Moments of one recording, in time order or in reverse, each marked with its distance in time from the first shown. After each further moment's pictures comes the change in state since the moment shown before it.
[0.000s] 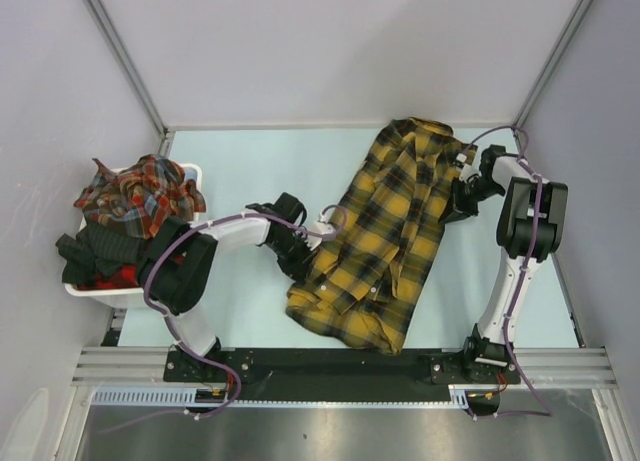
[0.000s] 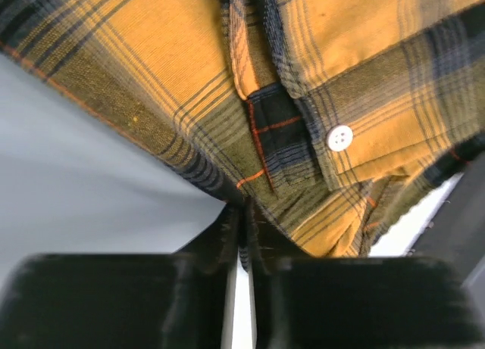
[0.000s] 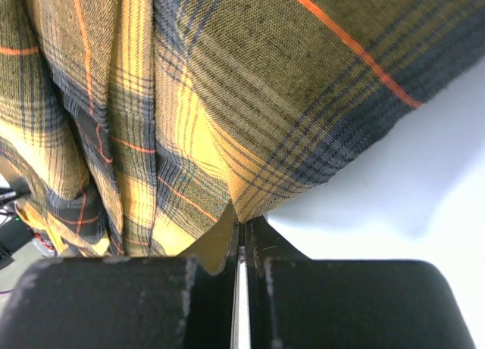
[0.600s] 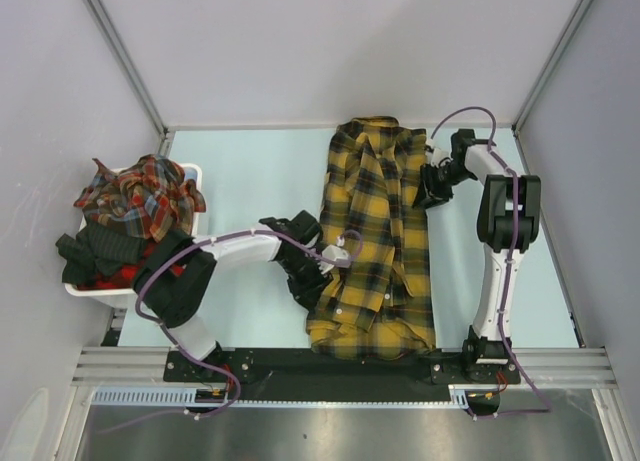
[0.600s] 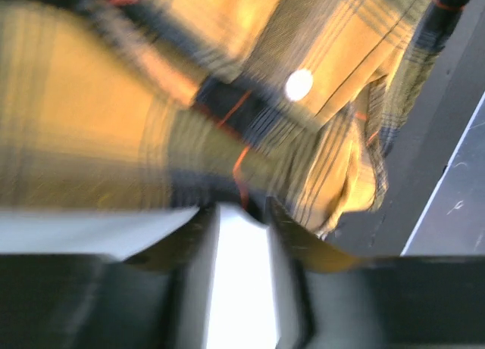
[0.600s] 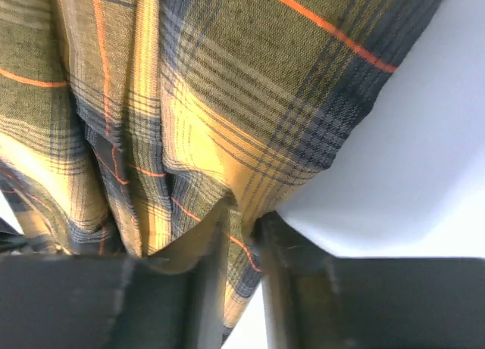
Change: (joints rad) left arm -0.190 -0.063 -0.057 -0.060 0.095 -0.023; right arm 0.155 0.107 0.208 -0.002 0.003 -0.028
